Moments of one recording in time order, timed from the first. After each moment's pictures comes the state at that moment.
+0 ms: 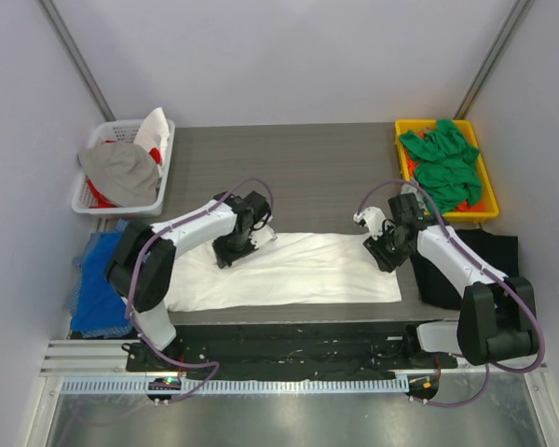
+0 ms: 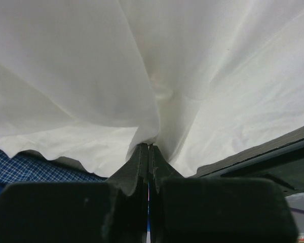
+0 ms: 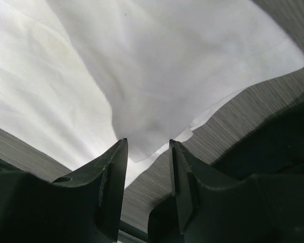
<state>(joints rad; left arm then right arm) -0.65 1.75 1.22 -1.05 -0.13 0.36 0.15 1.30 0.79 -0.73 -0.16 -0.60</state>
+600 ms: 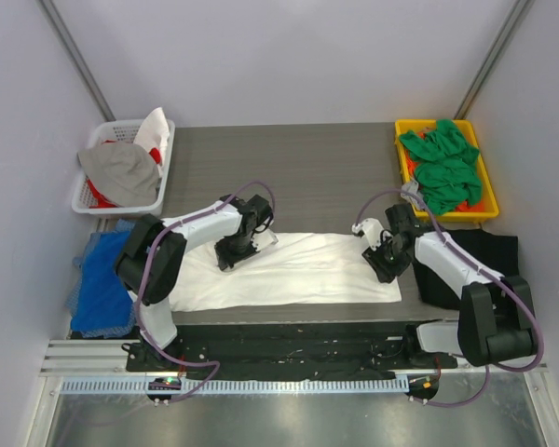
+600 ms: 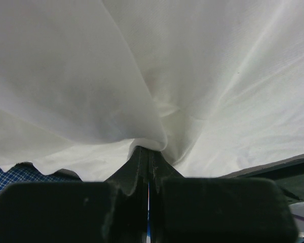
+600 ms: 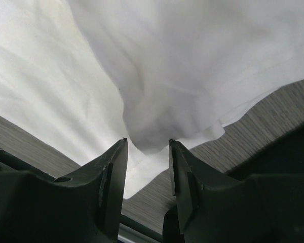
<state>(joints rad) -0.65 1.82 1.20 -1.01 -0.14 0.36 0.17 1.30 0.70 -0.72 -0.17 -0.59</state>
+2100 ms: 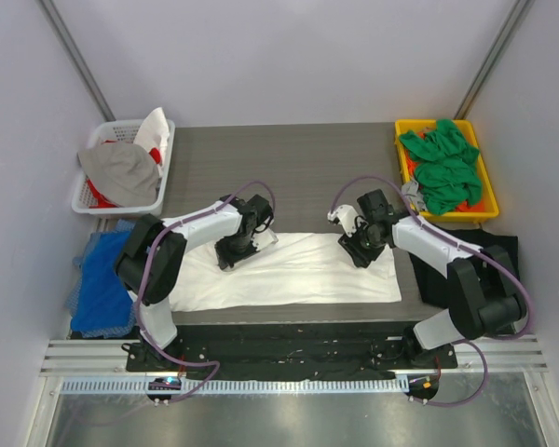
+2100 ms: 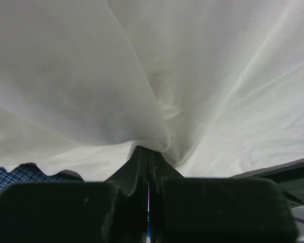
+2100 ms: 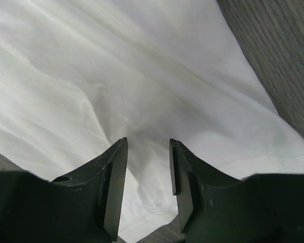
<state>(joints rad) -0.65 1.82 1.20 -1.00 -0.15 0.36 0.35 1.47 0.85 -0.61 -0.18 -0.49</state>
